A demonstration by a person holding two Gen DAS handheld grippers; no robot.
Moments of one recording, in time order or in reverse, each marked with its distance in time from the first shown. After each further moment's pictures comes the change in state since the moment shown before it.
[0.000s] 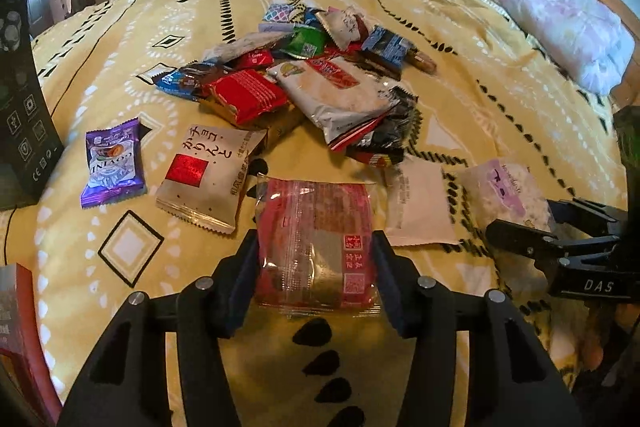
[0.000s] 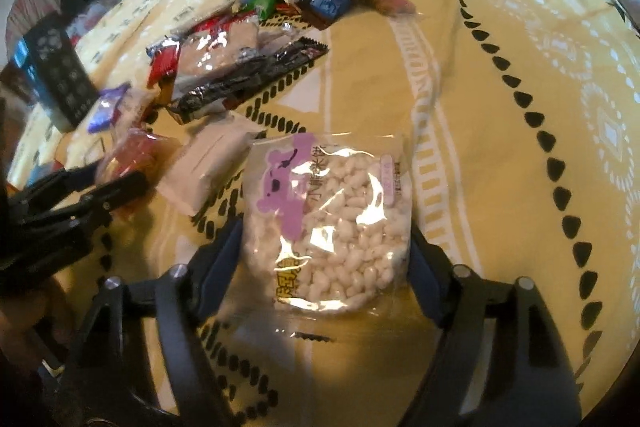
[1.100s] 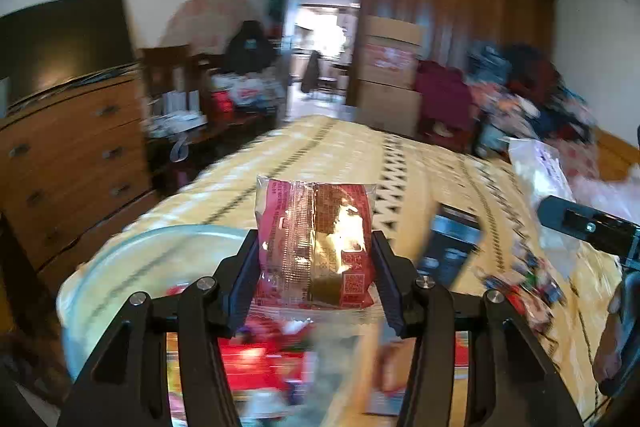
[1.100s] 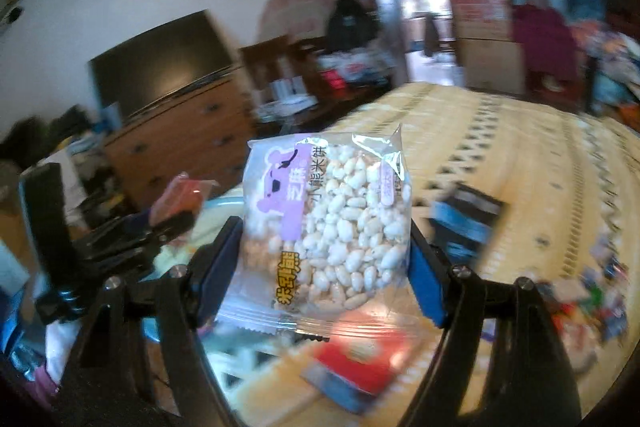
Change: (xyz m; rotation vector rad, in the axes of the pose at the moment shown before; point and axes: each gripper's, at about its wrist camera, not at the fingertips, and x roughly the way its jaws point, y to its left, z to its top) left arm -0.456 0.260 -0.087 -0.512 -0.528 0.611; right arm -0.209 0.435 0.070 -0.604 -0.293 0.657
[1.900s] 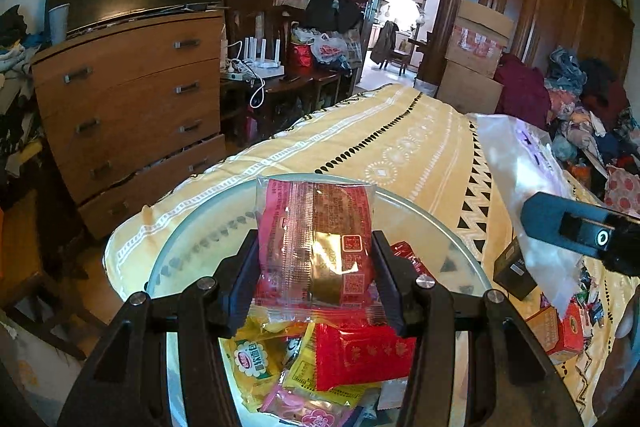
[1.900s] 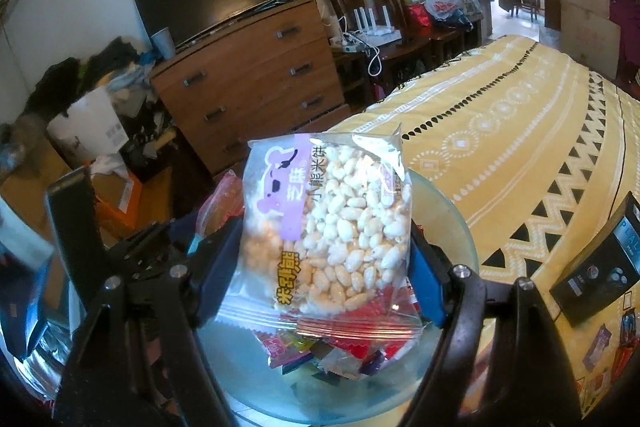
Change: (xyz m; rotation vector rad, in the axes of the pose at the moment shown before) left arm 0.030 0.130 -0.036 -0.148 0.126 0.178; right arm 0.138 0.117 0.003 -0.080 0.253 0.185
